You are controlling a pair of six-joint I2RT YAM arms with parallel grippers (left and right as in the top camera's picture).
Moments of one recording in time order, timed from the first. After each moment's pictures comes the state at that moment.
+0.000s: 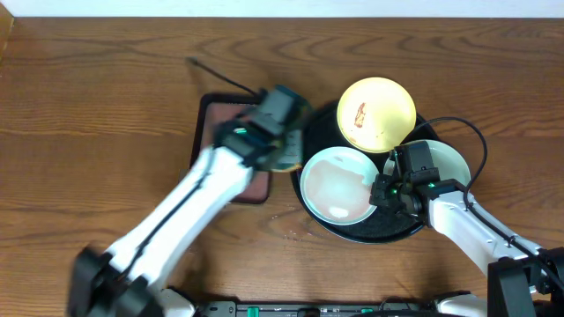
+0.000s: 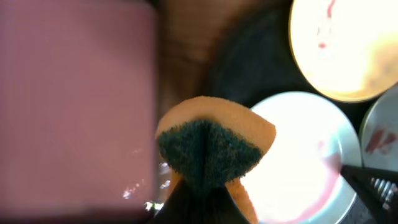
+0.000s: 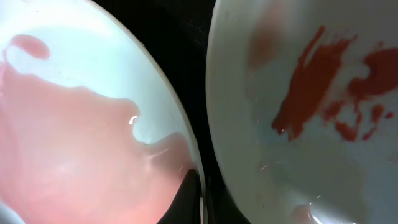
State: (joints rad) left arm -0.57 1.56 1.30 -0.83 -0.06 -0.52; right arm 0.24 1.48 0.62 -0.36 -0.15 0.49
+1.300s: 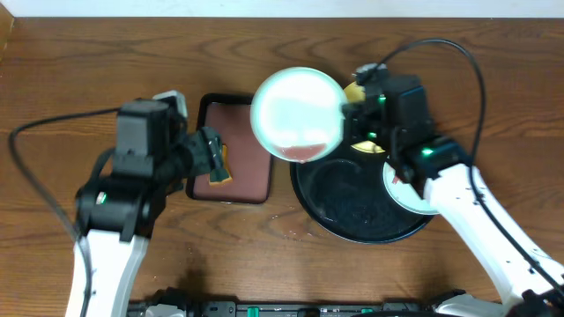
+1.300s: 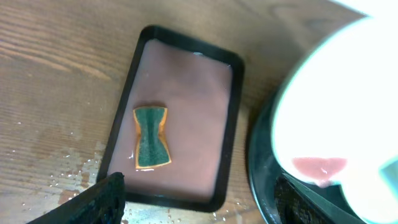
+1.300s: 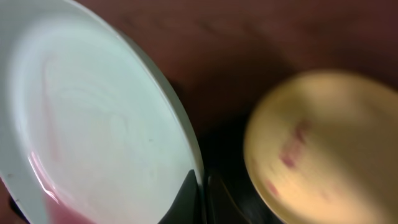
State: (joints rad) left arm -0.13 1.08 1.16 -0.93 0.11 -0.38; right arm 0.40 1.44 1.08 -0.29 -0.16 0.24
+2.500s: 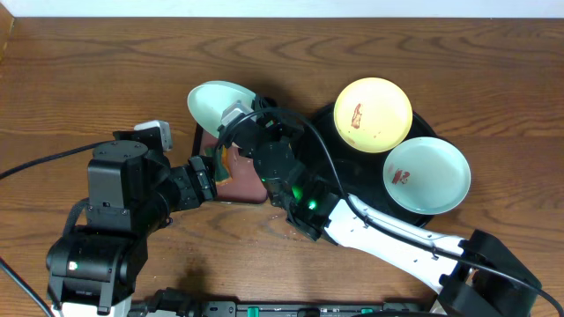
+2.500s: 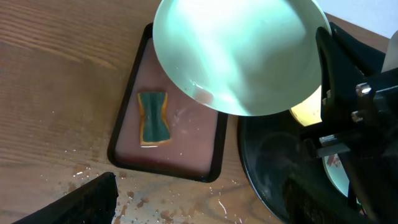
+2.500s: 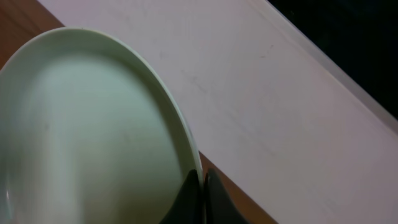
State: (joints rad) left arm -0.13 0.87 1.17 -1.07 0.12 -0.38; right arm 0.98 1.68 1.08 0.46 0.69 -0.56
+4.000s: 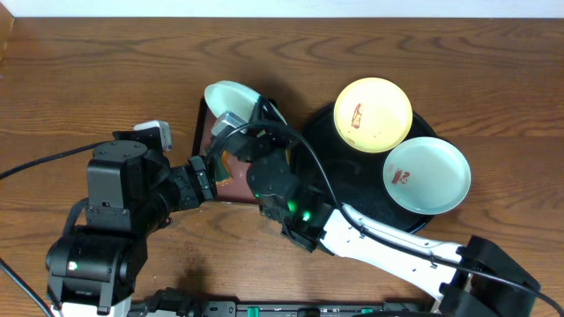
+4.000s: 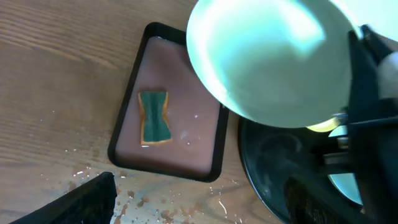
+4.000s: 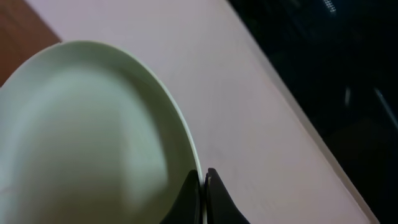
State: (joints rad) left arm -0.13 0.88 1.17 -1.07 0.12 -0.38; right arm 1.05 1.67 1.09 0.51 0.88 -0.82
